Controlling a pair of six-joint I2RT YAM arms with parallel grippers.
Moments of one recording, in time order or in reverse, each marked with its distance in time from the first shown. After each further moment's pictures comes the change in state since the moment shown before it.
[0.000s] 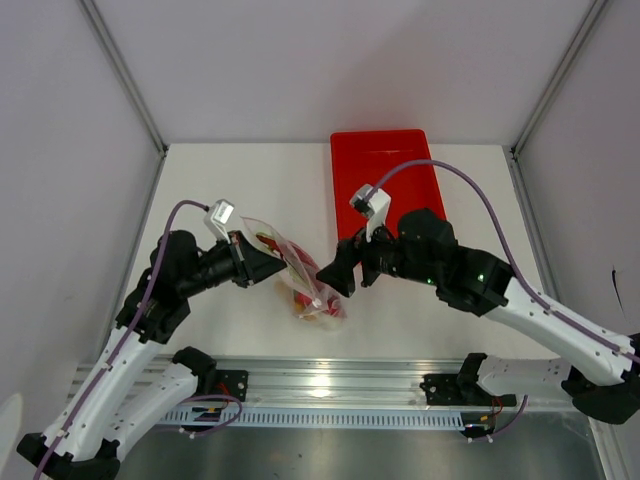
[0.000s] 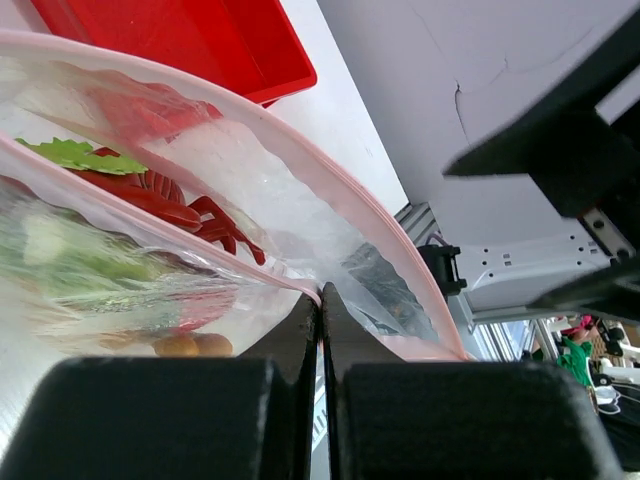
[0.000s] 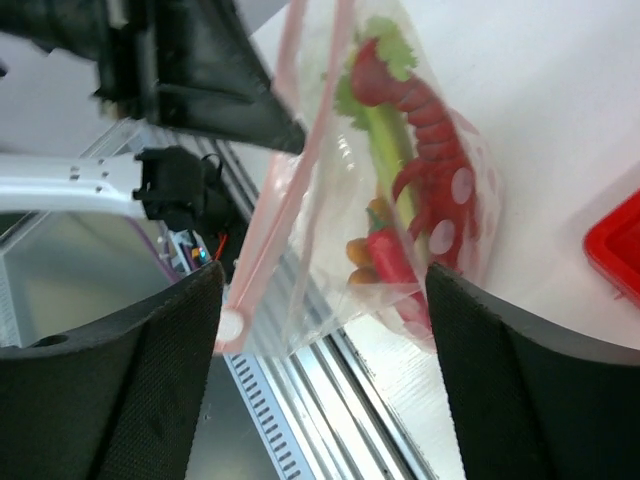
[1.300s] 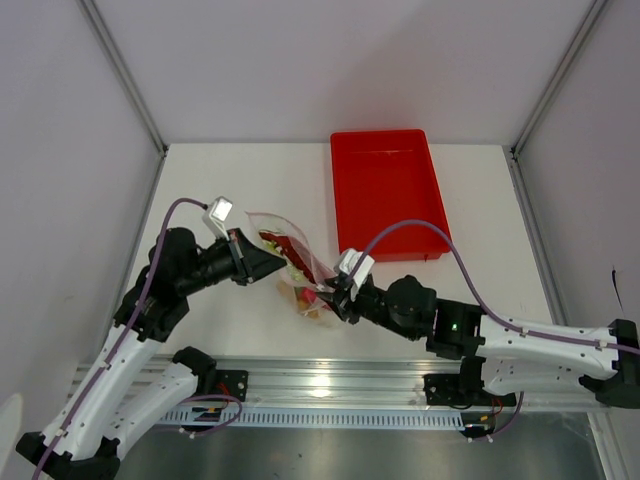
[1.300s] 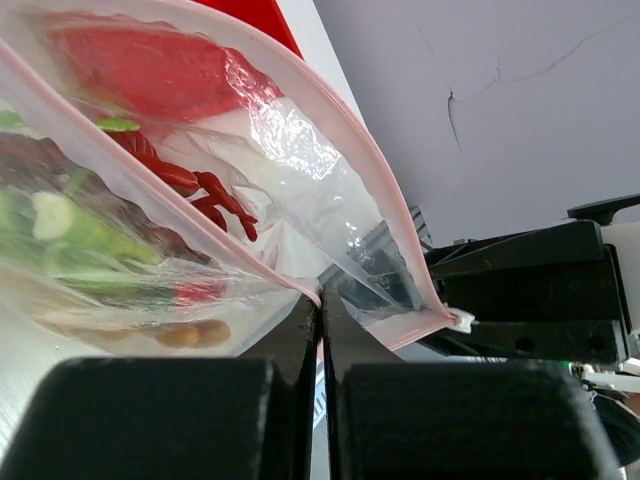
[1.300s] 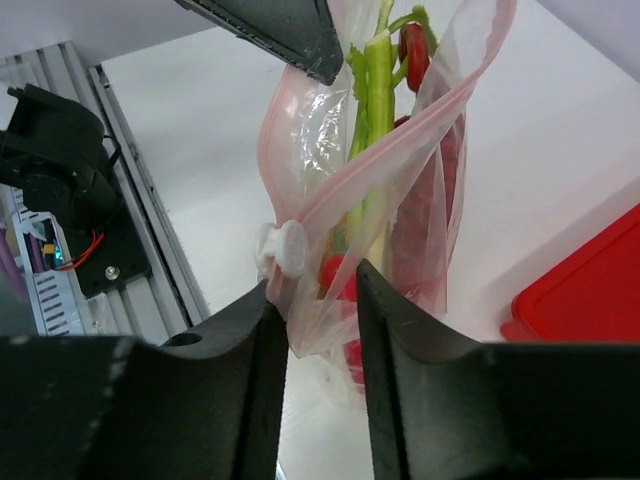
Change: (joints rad) left arm 0.000 0.013 0.031 -0.022 -0.005 -0.034; right arm 0.306 -0.125 -0.458 0.507 0.374 -0.353
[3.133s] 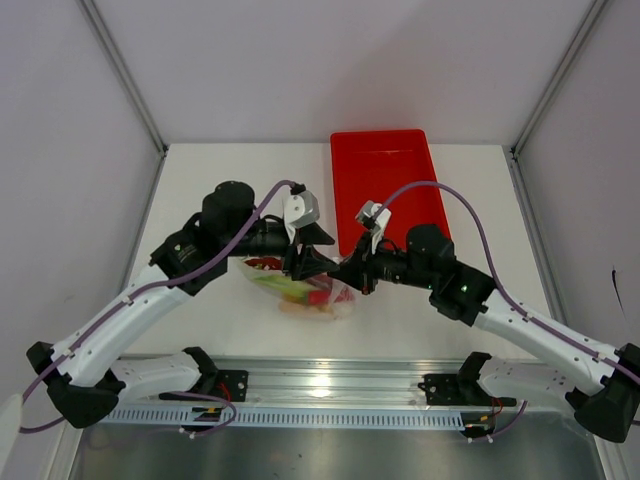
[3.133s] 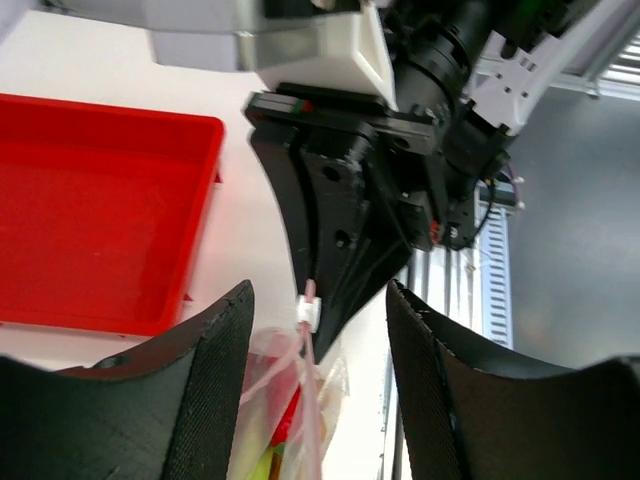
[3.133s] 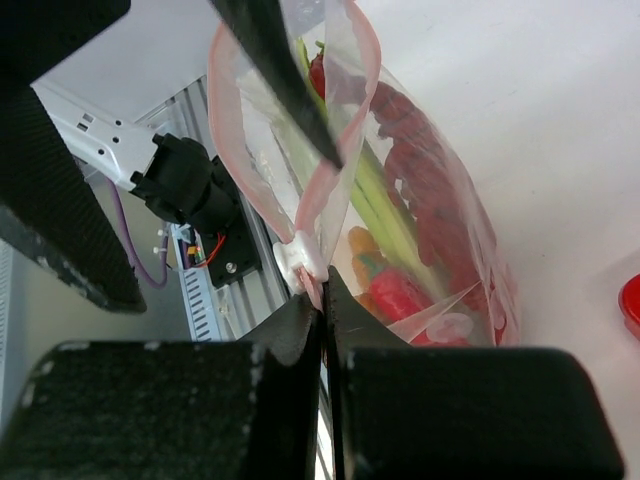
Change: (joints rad) left arm -0.335 0.409 0.418 -0.025 0.134 0.867; right arm -0.437 0.026 0.077 -0.096 -0.641 0.305
